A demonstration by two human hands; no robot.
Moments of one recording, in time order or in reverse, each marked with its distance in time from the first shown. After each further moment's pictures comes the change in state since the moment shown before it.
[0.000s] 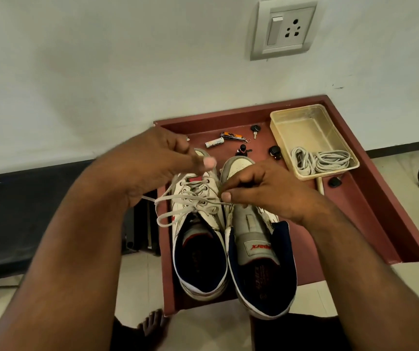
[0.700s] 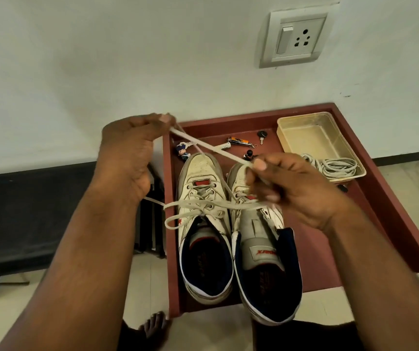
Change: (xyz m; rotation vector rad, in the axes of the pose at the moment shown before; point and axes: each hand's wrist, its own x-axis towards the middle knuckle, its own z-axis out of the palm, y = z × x) left_hand 0.024 -0.020 -0.010 -0.674 0.601 0.066; right_hand -0.008 -0.006 -0.012 0.444 0.038 -0.104
